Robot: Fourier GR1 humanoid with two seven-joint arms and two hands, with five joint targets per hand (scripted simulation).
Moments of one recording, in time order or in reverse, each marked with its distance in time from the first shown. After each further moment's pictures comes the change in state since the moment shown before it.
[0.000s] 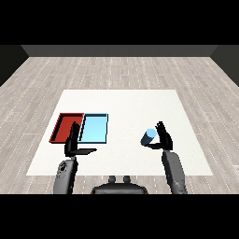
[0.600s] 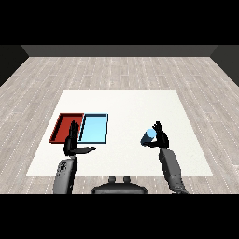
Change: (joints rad) left arm -0.016 0.003 0.011 0.008 -0.008 0.017 -0.010; right arm -0.097 0.005 -0.020 0.209 -0.033 0.007 -0.055
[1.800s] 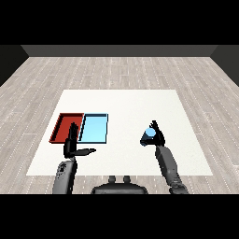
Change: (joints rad) left arm 0.033 -0.002 -0.006 -0.018 0.009 -0.008 -0.017; right arm -0.090 0.010 0.014 0.150 -0.029 -0.034 -0.037
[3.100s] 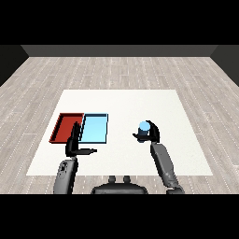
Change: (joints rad) left arm -0.022 0.007 -0.017 0.030 -0.010 -0.025 -0.003; right arm 0.024 0.054 0.130 -0.271 0.139 -0.269 0.086
